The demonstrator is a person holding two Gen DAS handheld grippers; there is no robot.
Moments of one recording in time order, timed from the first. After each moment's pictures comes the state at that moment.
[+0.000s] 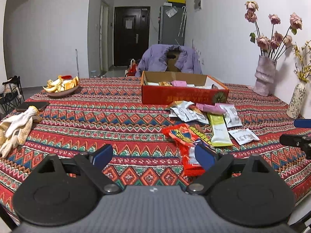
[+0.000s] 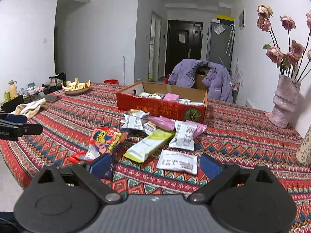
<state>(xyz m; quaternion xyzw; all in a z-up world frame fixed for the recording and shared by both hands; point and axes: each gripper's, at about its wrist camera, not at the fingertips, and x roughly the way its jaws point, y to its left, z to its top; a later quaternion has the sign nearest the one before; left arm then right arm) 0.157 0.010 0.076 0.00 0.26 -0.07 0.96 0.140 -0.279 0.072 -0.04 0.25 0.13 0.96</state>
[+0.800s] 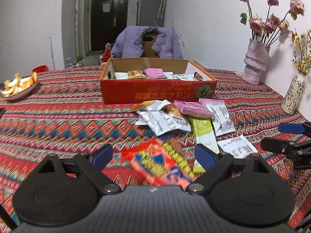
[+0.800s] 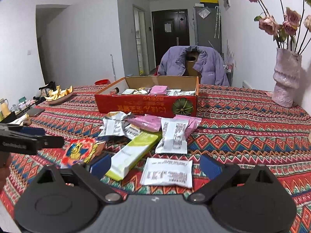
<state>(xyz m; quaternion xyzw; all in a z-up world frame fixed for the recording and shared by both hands) 0.284 -0.056 0.061 0.02 0.31 -0.14 0.94 0.233 -0.303 0.050 0.02 0.28 0.11 0.95</state>
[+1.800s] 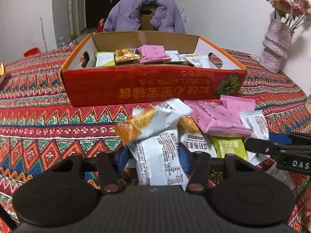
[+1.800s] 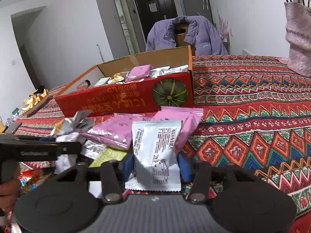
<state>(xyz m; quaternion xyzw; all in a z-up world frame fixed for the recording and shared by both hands) 0.418 -0.095 0.013 0.03 0.38 -0.14 0.91 0.372 -0.320 -0.016 0.09 0.35 0.10 0.93</state>
